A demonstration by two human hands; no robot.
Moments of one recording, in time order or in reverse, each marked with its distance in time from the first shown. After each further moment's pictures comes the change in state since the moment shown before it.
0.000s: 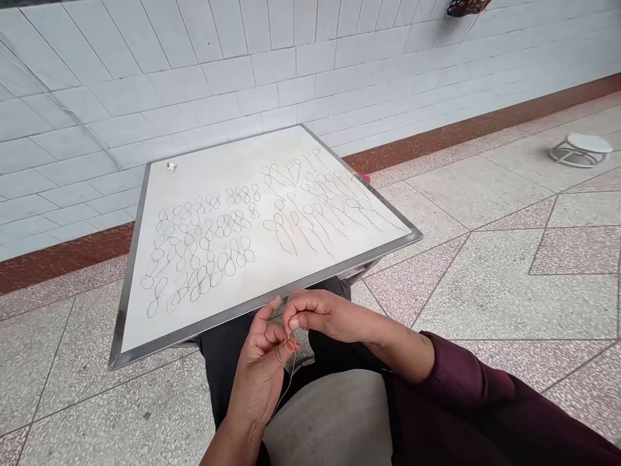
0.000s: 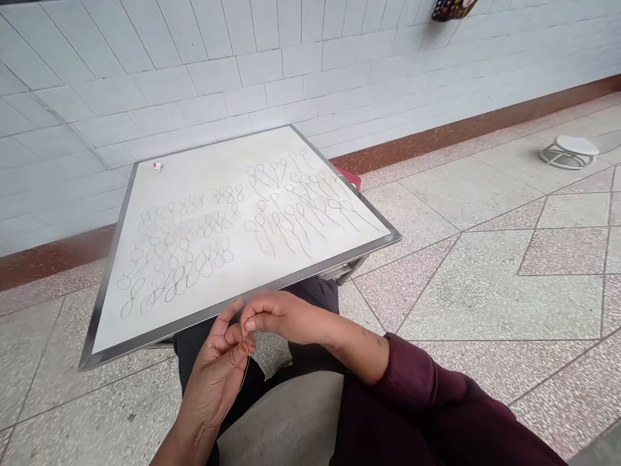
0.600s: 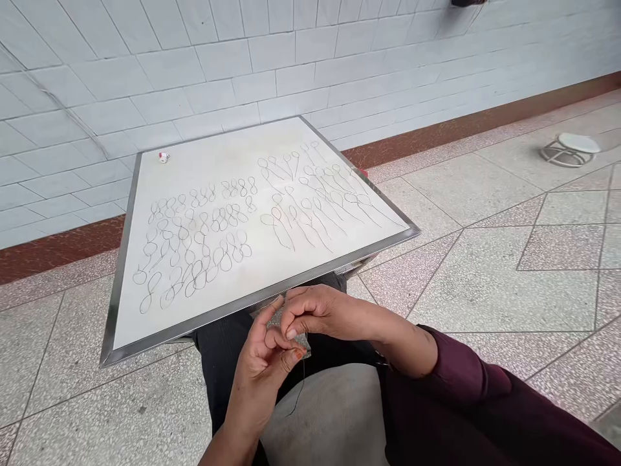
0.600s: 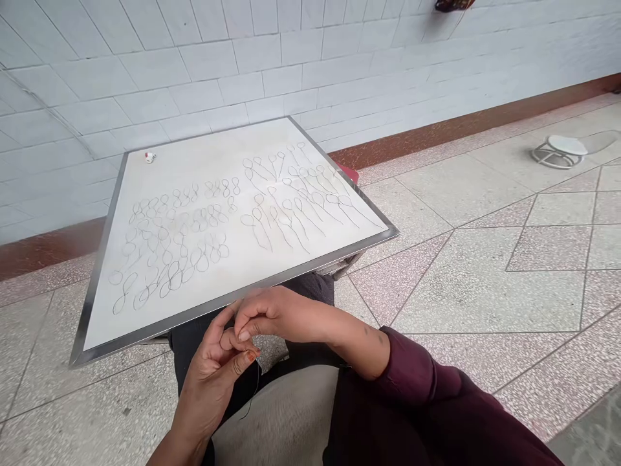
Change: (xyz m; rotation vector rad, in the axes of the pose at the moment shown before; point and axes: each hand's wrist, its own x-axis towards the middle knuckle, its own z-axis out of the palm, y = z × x) left_hand -0.012 -0.001 -0.009 0.249 -0.067 0.055; right_hand 0.002 -0.013 -0.004 -0.182 -0.076 -0.005
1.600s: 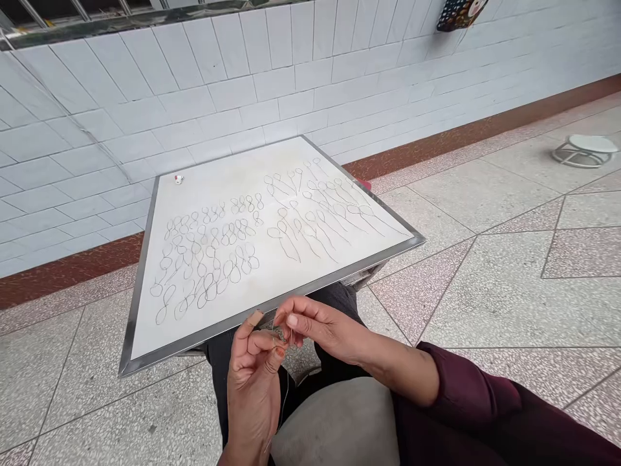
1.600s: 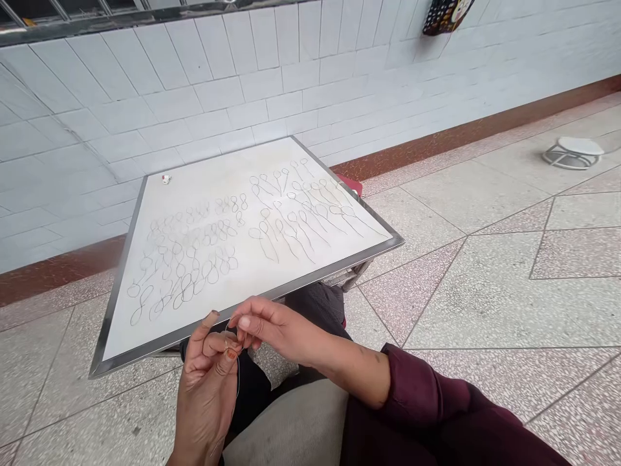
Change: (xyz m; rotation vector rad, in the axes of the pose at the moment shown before) left_hand 0.000 0.005 0.006 -0.197 0.261 0.272; right_hand 0.001 0.010 0.037 0.517 0.225 -0.005
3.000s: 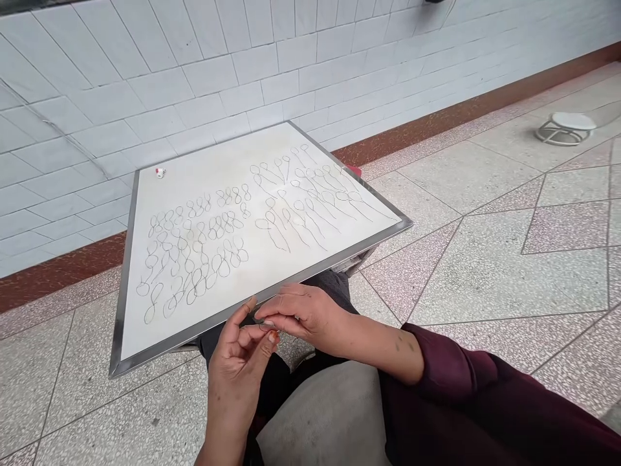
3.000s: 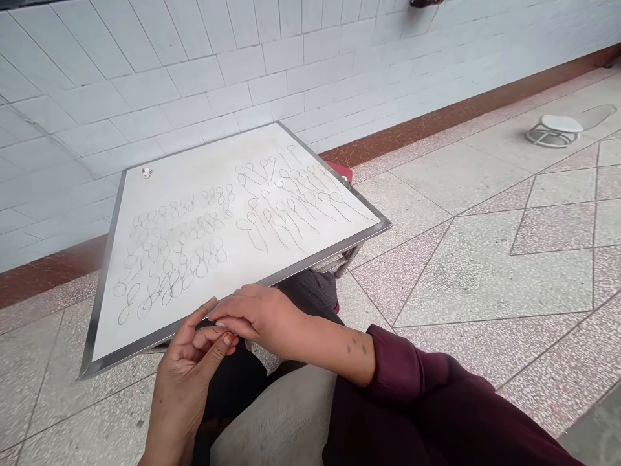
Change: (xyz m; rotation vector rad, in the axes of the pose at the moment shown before) left_hand 0.005 0.025 0.004 0.495 0.008 -0.142; right_hand 0.003 -0.001 -0.005 -0.911 0.103 -0.572
